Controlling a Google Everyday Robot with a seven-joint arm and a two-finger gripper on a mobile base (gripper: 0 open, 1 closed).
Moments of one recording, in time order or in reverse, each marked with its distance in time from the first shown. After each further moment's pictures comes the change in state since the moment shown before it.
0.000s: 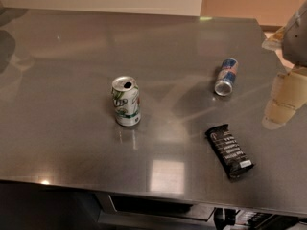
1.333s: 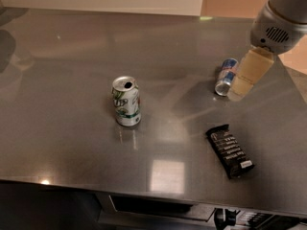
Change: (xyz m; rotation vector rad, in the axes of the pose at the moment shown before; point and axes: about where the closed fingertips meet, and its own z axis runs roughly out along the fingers) arm -0.014 -0.061 0.046 -0.053 0.048 0.289
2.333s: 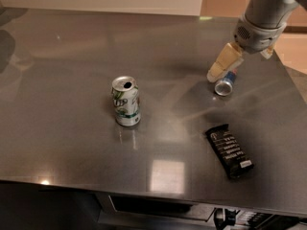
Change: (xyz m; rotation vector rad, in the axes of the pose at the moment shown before) arm -0.009 -0.071 0.059 0.081 0.085 0.553
